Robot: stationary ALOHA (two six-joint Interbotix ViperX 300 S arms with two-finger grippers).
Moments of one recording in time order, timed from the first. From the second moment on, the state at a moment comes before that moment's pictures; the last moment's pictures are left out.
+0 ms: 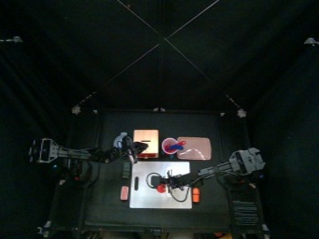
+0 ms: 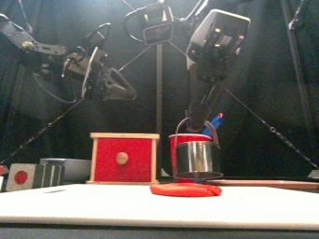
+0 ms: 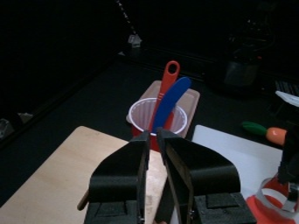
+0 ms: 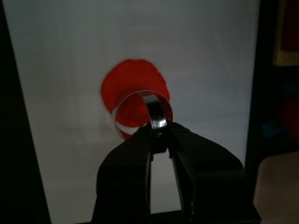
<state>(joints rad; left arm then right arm) 0.12 -0.27 0.98 -0.50 -0.60 0.31 0.22 0.15 0.27 -0.25 0.82 0.37</state>
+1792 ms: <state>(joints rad) 0.12 -0.22 1.00 -0.53 -0.61 0.31 0.24 0.22 0.21 -0.29 0.83 0.37</state>
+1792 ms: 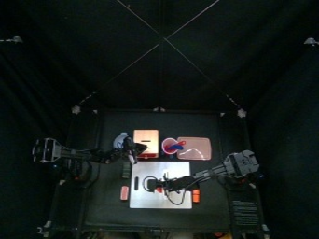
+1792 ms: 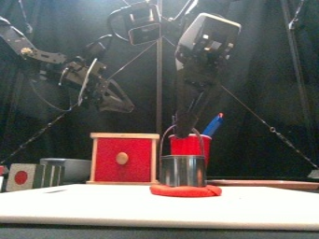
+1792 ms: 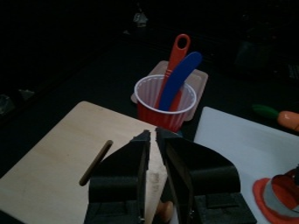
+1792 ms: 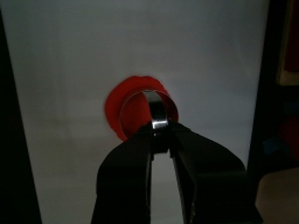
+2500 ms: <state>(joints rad) 0.11 -0.22 1.02 -0.53 -0.67 0.31 0.25 0.13 0.24 -0.33 0.79 0.40</state>
